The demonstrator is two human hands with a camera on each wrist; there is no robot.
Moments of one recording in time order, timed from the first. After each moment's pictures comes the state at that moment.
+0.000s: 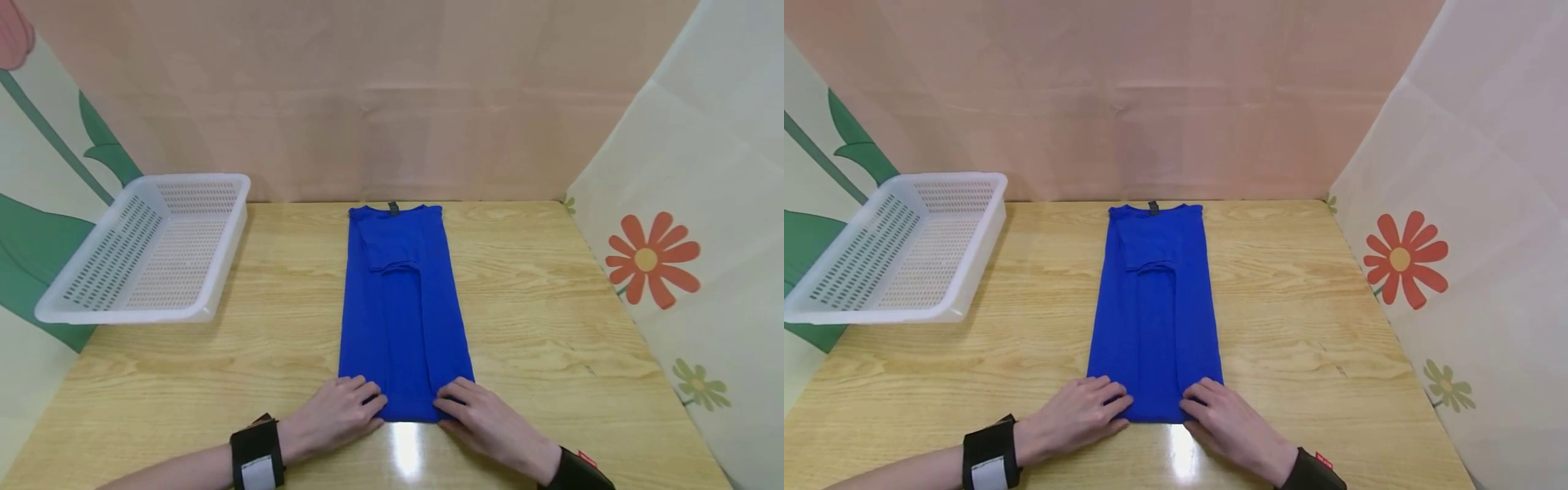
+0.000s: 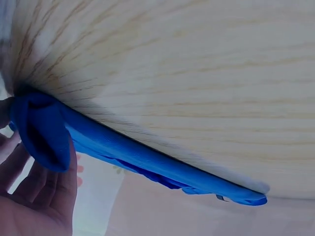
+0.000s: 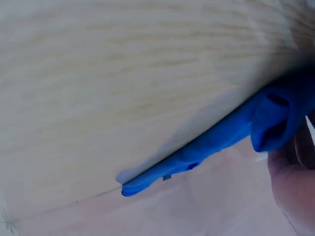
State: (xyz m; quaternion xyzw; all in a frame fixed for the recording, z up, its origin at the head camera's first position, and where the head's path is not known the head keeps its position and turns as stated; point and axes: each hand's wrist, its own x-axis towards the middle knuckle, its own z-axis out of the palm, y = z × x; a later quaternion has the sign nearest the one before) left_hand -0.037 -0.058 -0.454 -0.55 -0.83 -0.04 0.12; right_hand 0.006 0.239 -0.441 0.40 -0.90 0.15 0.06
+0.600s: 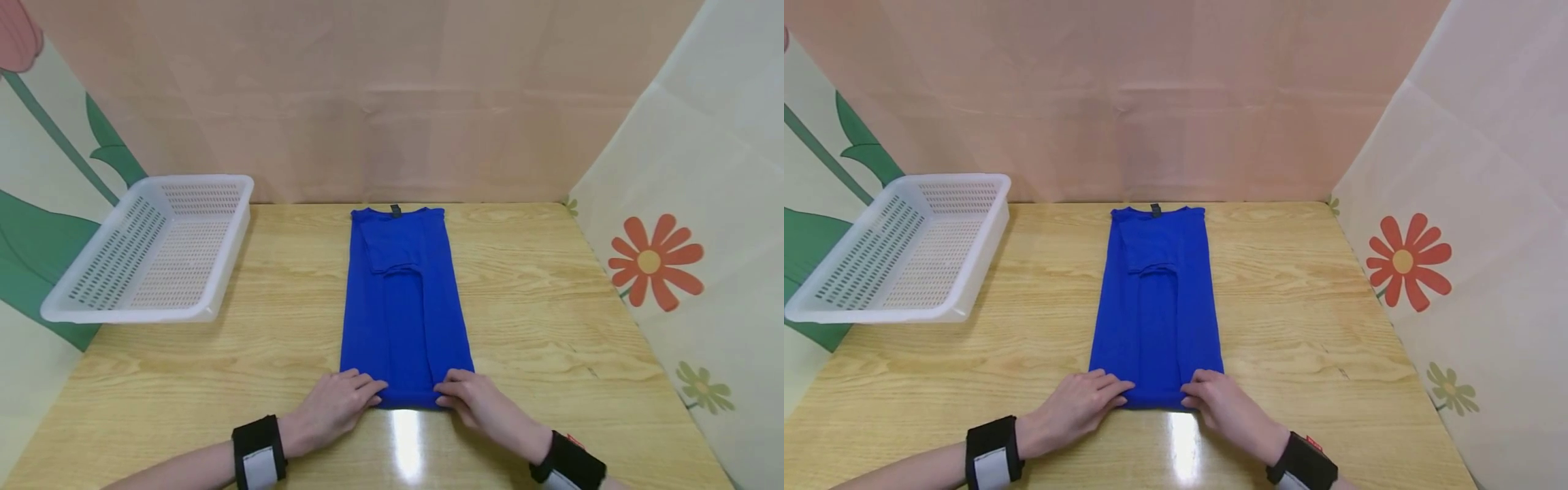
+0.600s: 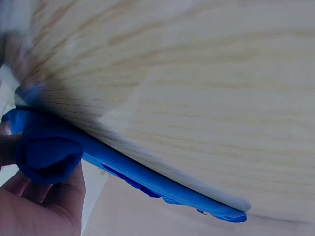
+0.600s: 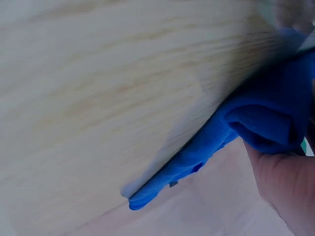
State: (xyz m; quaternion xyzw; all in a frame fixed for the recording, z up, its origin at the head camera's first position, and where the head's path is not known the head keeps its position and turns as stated) left_hand -0.043 -0.059 -0.456 -0.46 -0.87 -0.15 0.04; right_hand -0.014 0.233 -0.440 0.34 -0.91 0.22 0.01
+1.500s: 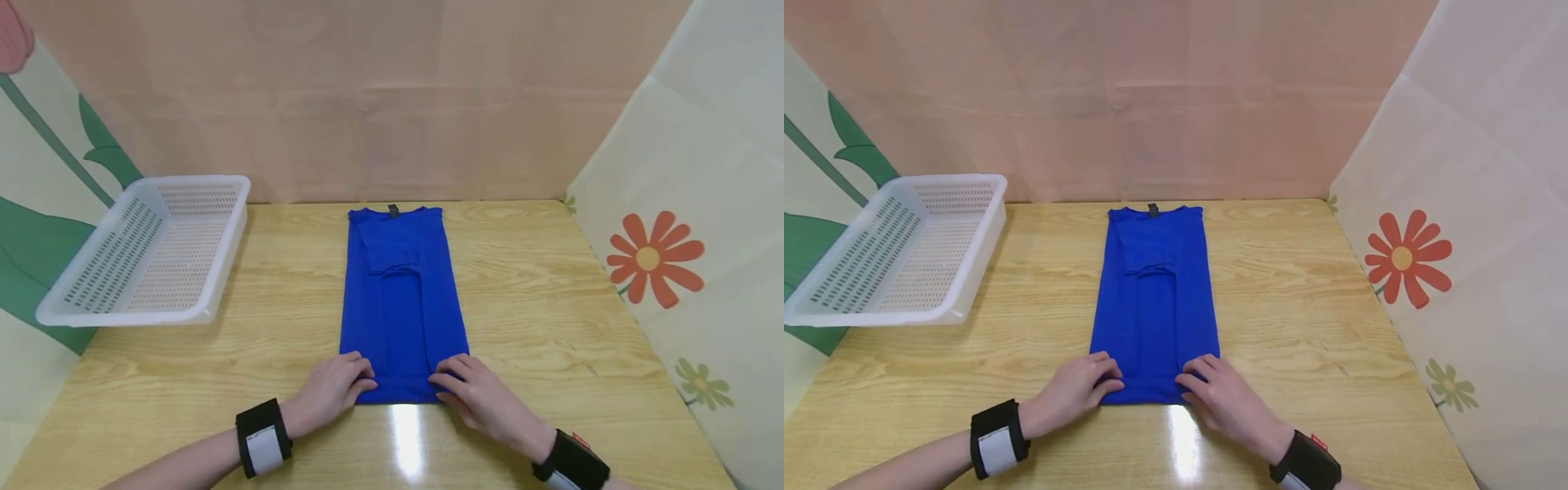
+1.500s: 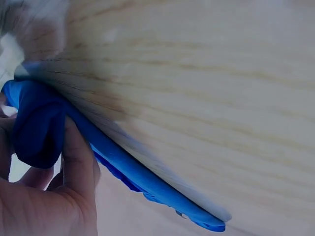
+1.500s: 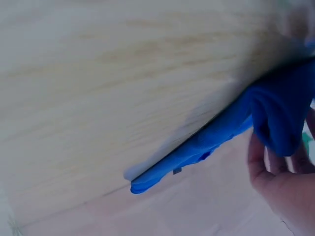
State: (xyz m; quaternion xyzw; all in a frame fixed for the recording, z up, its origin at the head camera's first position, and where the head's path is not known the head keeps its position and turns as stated) left_hand -0.066 -0.058 -0.451 -0.35 -0.89 -0.28 -0.06; right_hand -0.018 0.236 -0.442 0.36 -0.92 0.14 0.09
